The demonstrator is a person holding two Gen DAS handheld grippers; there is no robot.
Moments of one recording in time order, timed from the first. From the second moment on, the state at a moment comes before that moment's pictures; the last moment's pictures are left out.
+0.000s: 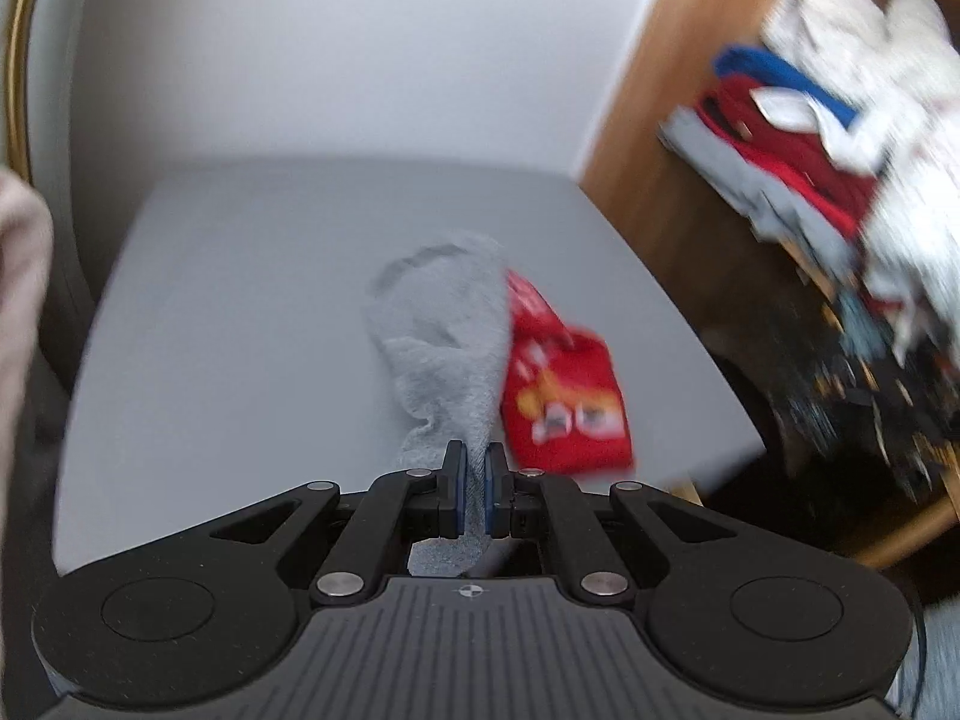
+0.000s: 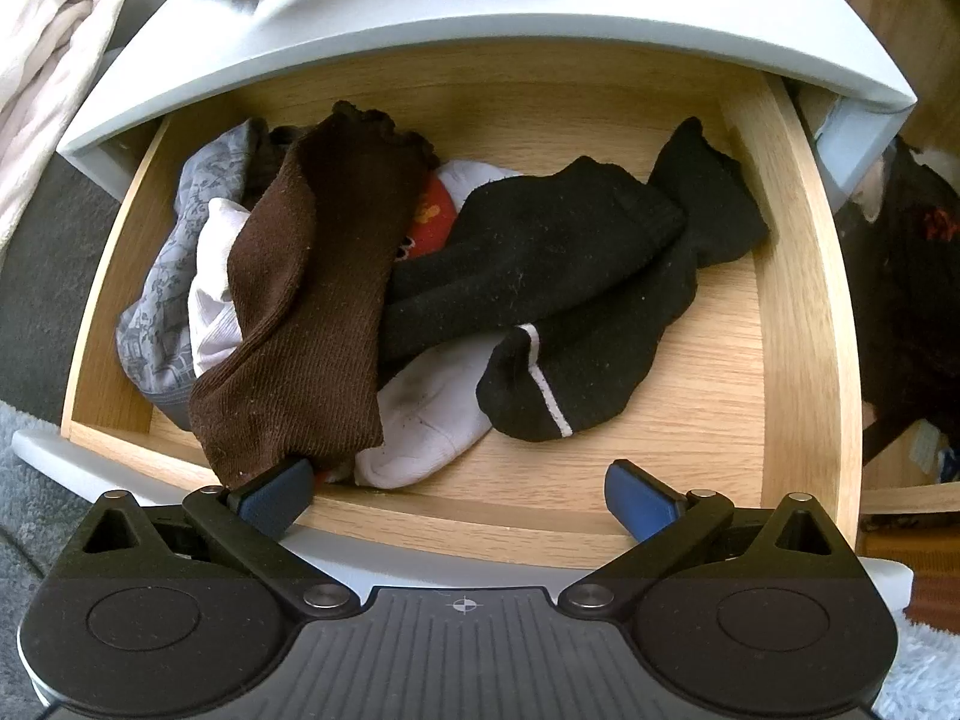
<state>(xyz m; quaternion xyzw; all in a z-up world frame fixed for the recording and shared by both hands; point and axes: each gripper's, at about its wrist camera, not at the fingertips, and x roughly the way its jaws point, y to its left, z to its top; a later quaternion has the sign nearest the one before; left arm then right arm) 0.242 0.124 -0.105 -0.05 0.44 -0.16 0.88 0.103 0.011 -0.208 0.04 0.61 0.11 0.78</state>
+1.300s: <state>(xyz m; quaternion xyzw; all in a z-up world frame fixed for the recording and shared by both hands) 0.223 0.075 -0.184 -0.03 0.54 -0.24 0.80 0.103 0.007 -0.208 0.05 0.61 0.10 0.78</state>
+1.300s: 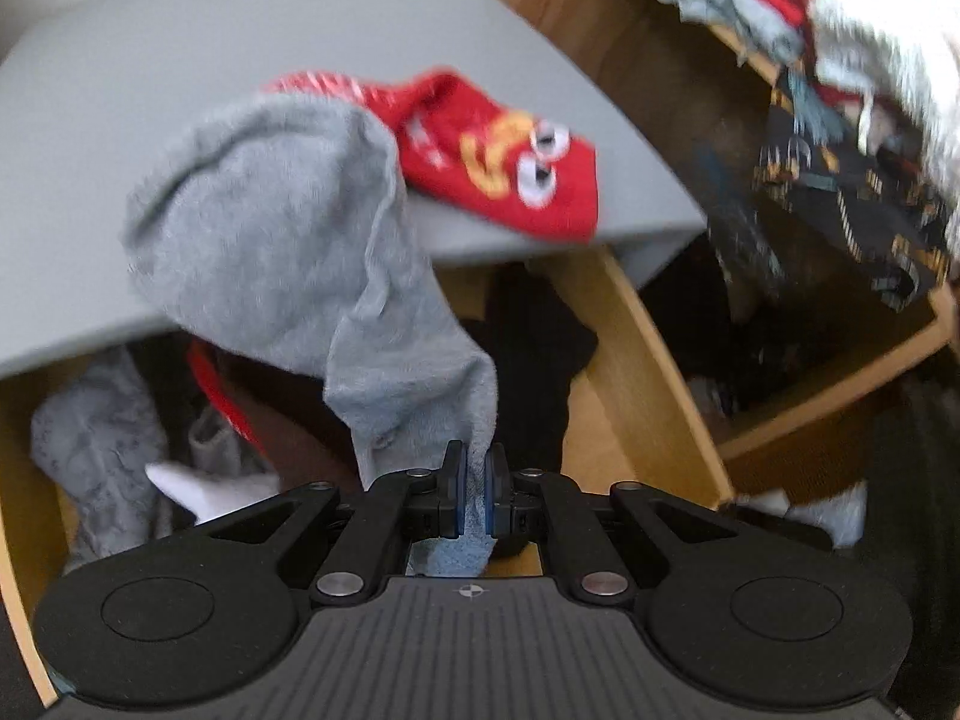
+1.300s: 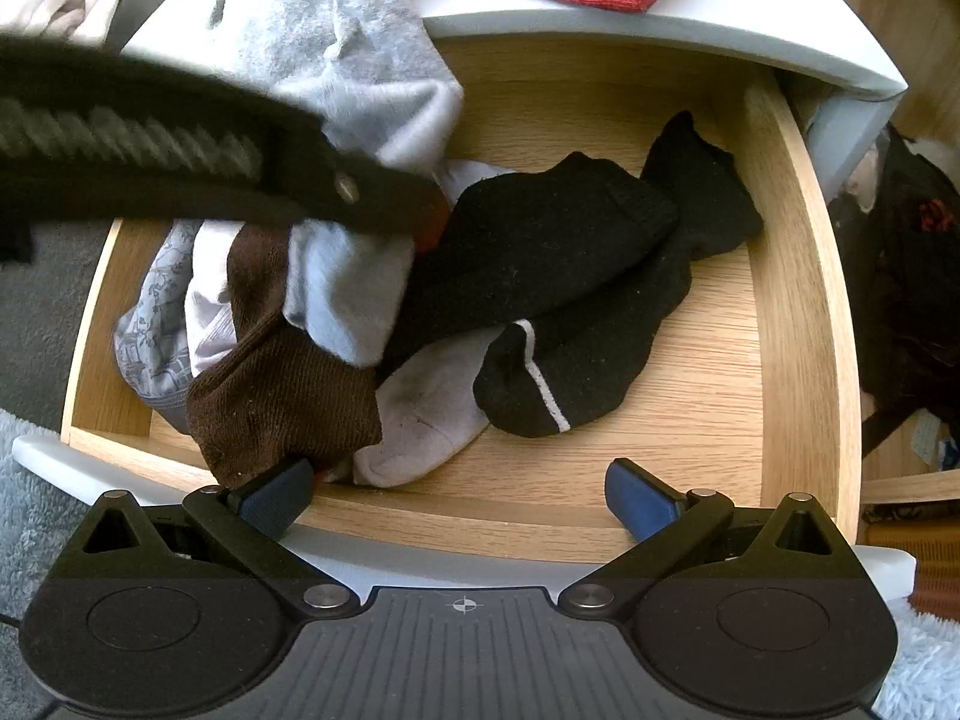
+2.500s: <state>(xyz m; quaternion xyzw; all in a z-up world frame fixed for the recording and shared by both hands) 0.235 0.110 -0.159 -0.06 0.47 -0.20 0.86 0.102 0.007 -0.207 0.05 0.61 0.10 0.78</state>
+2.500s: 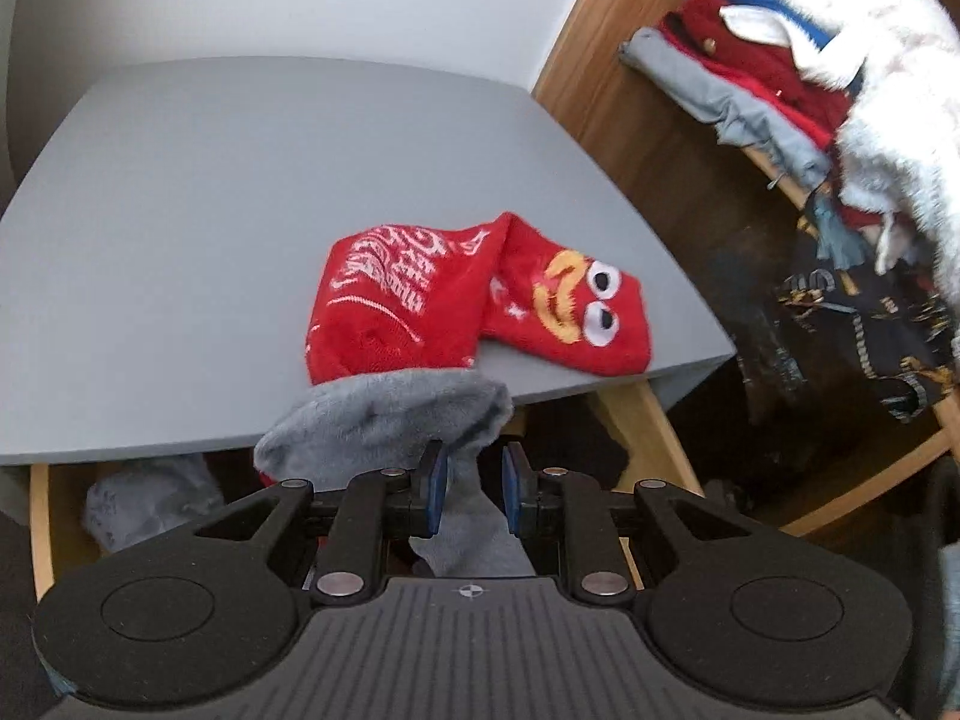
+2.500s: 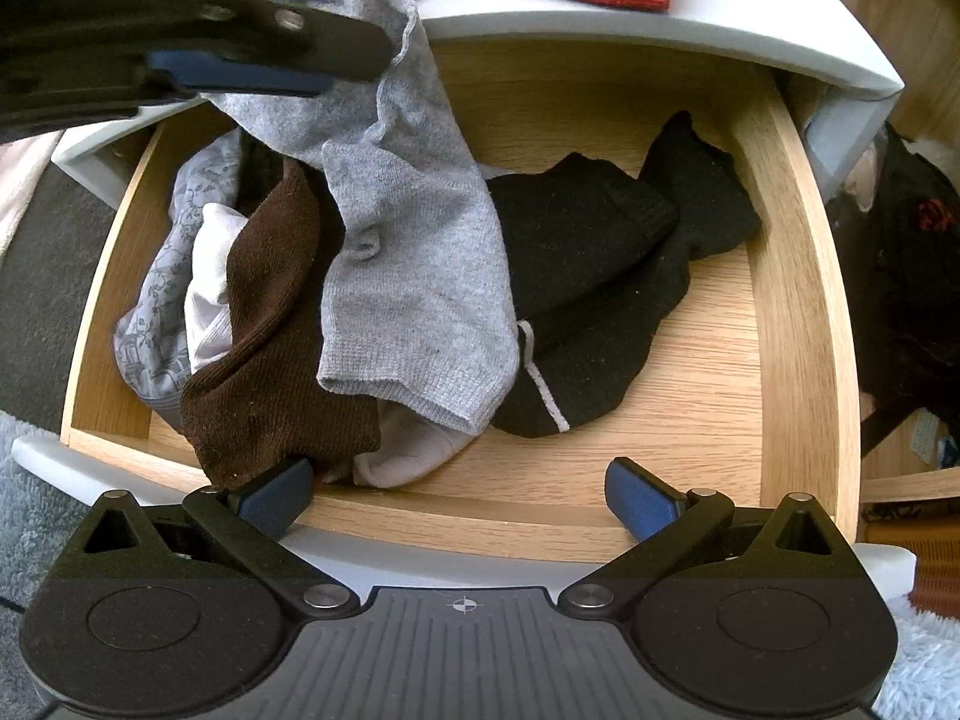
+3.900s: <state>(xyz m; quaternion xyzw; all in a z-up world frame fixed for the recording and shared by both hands) 0.231 0.117 -0.120 -0.01 0.36 -0.12 0.92 0.100 0.008 -0.207 0.05 0.61 0.10 0.78</state>
